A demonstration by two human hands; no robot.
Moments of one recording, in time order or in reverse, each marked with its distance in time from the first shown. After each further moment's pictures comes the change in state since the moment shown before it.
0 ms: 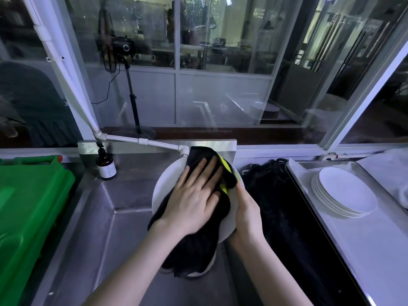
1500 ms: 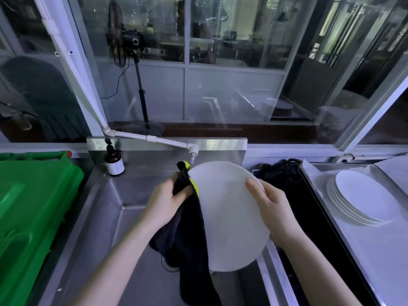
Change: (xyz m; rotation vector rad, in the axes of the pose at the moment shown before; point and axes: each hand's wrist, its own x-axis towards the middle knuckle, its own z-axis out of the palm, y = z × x) left_hand -0.014 -0.063 -0.006 -0.825 0.075 -0.467; right_hand 0.032 -0.035 -0.030 -0.624 -0.281 -0.248
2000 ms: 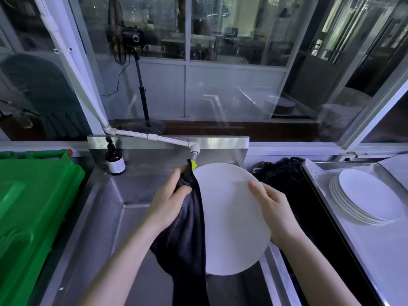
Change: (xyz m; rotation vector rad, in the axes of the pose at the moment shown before) left_hand -0.005 -0.002 0.003 -0.193 -0.012 -0.048; right_hand 0.004 0.009 0.004 0.132 0.036 0.162
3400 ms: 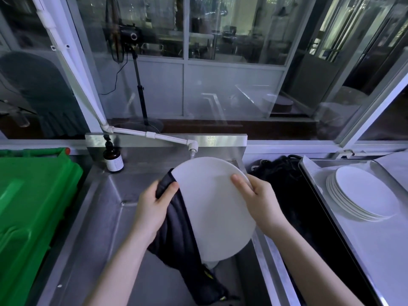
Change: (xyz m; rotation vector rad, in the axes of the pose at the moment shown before) left_hand -0.019 -0.012 0.000 -0.189 0.317 -0.166; right_hand 0.006 -0.009 0.018 -0.325 -0.049 -0.231
